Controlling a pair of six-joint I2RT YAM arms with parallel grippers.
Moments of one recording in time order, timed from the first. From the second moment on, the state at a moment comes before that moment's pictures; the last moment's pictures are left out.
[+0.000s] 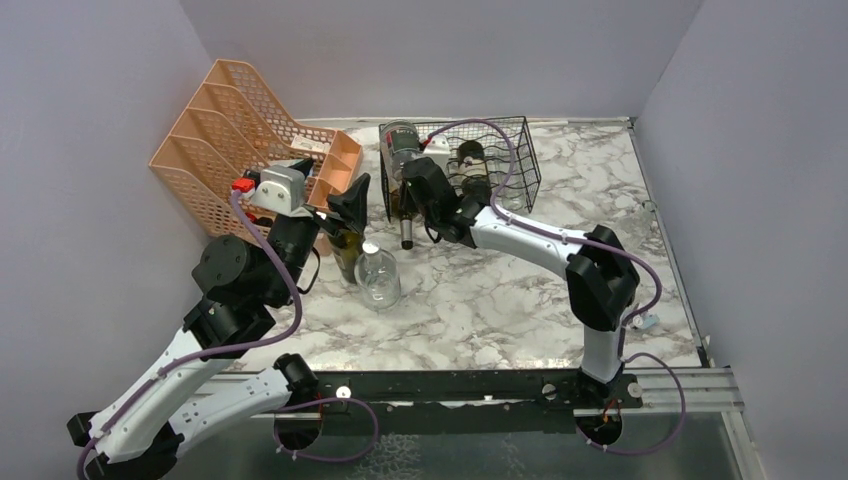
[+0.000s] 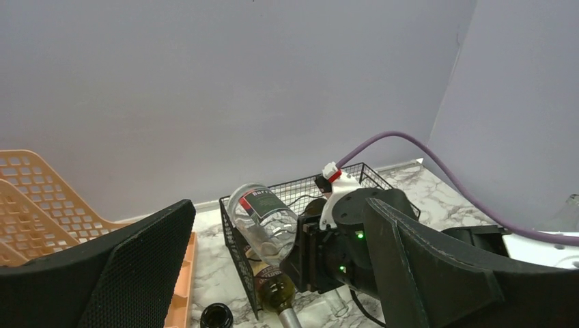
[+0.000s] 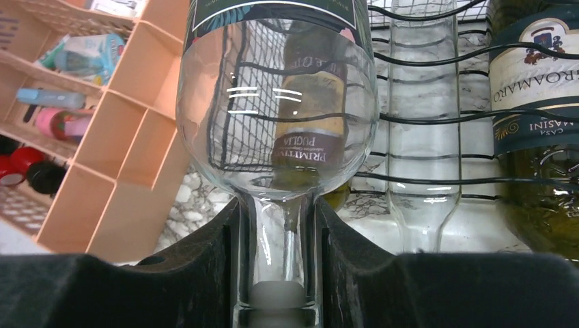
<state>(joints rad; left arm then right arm) -0.87 0.69 1.07 -0.05 -0.47 0.09 0.89 1.87 1.49 -0.06 0.51 0.52</state>
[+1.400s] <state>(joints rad) -0.87 0.69 1.07 -0.11 -0.48 0.09 0.84 2.05 1.67 -0.01 0.39 0.66</state>
